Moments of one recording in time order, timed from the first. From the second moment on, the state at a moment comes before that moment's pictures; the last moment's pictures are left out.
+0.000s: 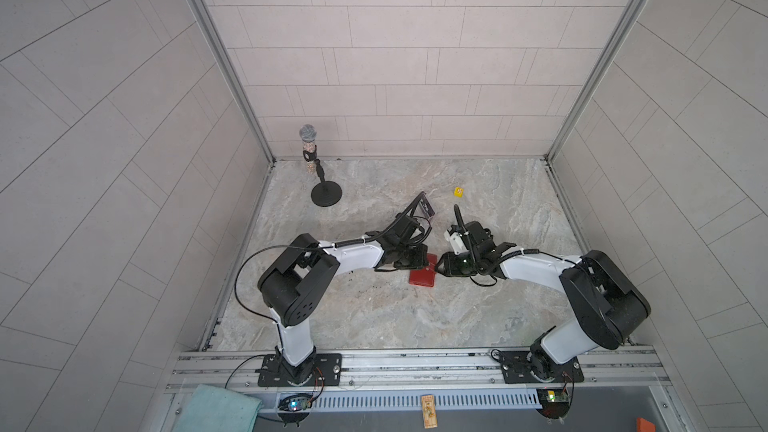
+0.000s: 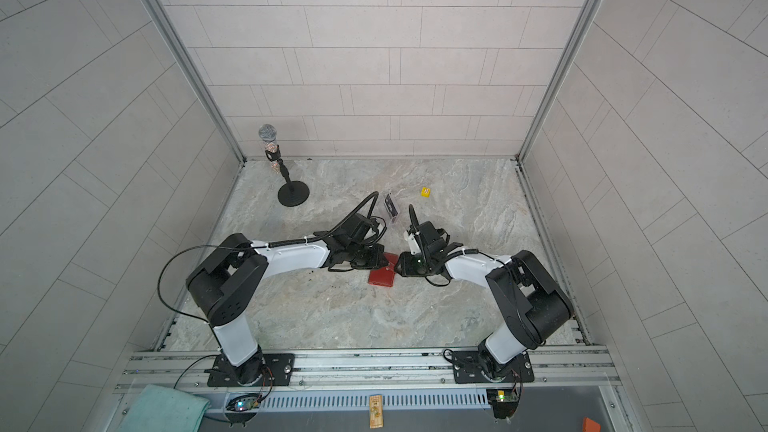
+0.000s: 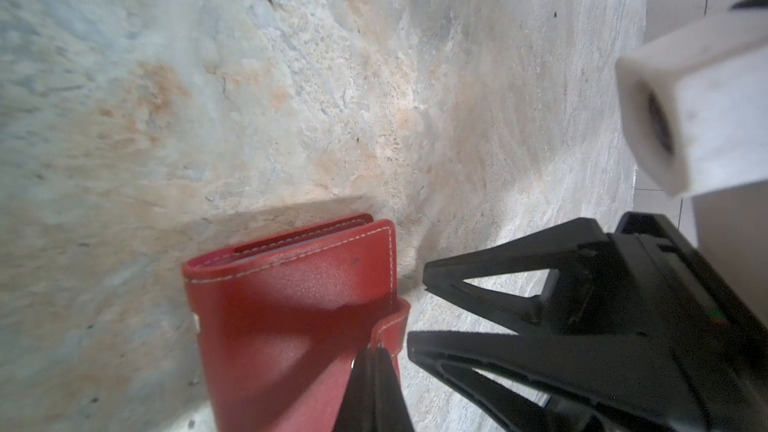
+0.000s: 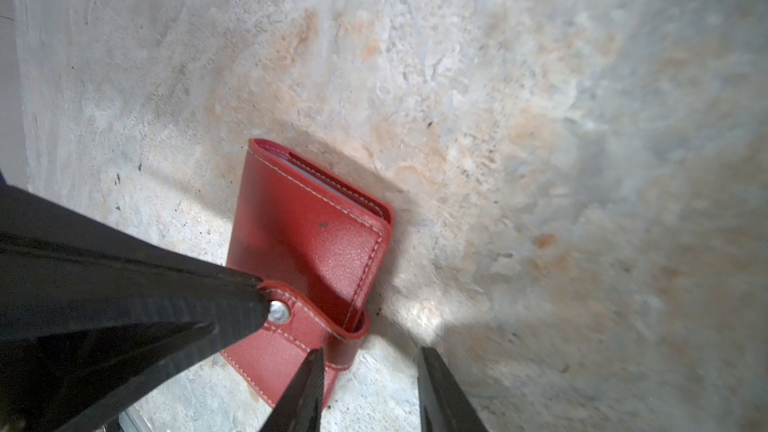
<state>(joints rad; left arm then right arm) -0.74 1.79 0.99 -0.14 0.39 -0.66 0.50 1.55 0.70 -0.15 -0.35 0.52</state>
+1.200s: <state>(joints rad) -0.74 1.78 0.93 -0.09 0.40 -0.69 0.50 1.60 0.71 -0.10 -0.42 0.54</state>
